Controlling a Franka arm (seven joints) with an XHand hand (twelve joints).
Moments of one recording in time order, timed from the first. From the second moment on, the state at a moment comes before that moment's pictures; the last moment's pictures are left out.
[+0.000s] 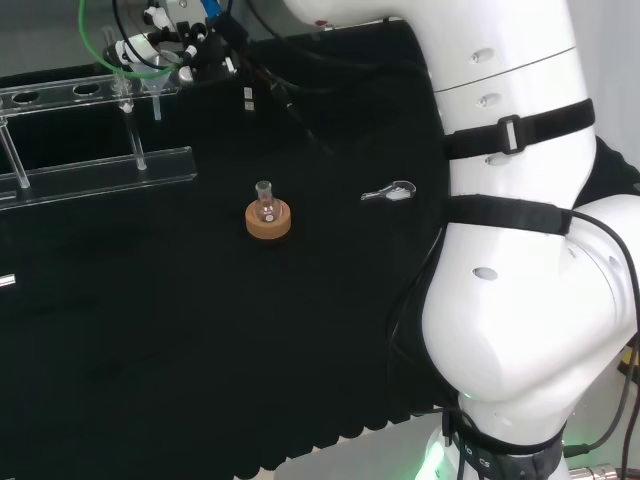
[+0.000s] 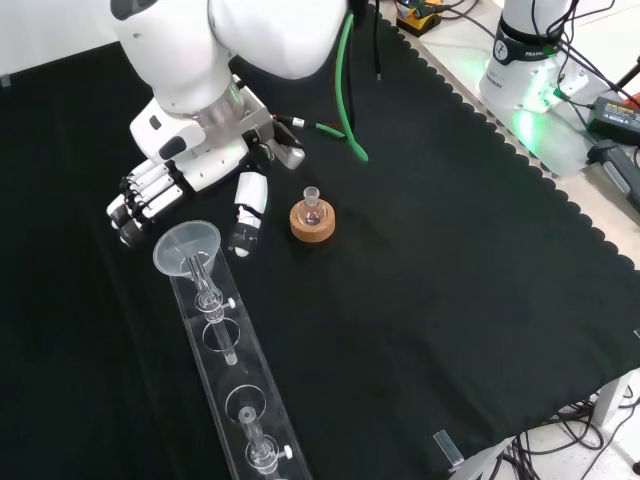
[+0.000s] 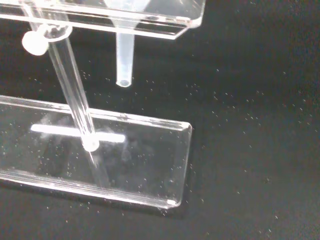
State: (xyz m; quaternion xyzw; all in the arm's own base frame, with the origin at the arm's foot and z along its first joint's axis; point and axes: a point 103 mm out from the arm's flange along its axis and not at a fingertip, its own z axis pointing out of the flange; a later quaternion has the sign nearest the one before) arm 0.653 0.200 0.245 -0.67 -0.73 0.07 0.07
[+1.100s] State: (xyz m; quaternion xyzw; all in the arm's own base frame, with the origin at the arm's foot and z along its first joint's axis) arm 0.682 0.200 0.212 -0.67 -0.74 0.09 0.06
